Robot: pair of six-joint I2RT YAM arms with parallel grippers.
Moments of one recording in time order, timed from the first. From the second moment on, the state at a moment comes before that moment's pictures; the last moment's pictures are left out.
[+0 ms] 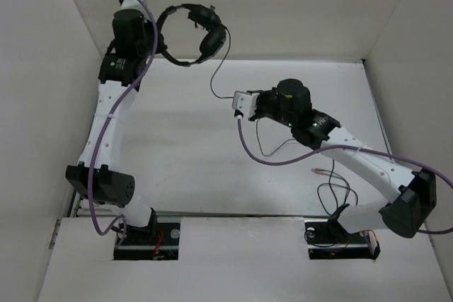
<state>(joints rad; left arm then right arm) -0.14 1.56 1.92 -0.56 -0.06 -0.32 0.72 1.35 1.17 -0.07 -0.16 -0.88</state>
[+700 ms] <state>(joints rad) -0.54 1.64 1.57 -0.50 -0.28 0.00 0.63 1.36 1.46 0.02 0.06 -1.68</state>
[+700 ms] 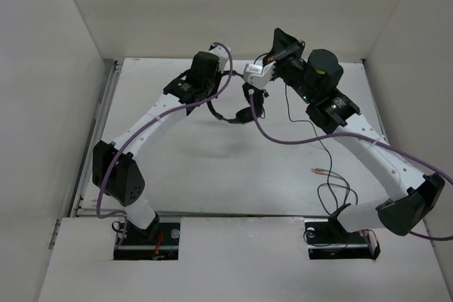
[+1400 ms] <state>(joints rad) -0.69 1.35 1.54 -0.49 0.05 0.05 0.39 1.37 1.39 -0.08 -0.16 -1.11</state>
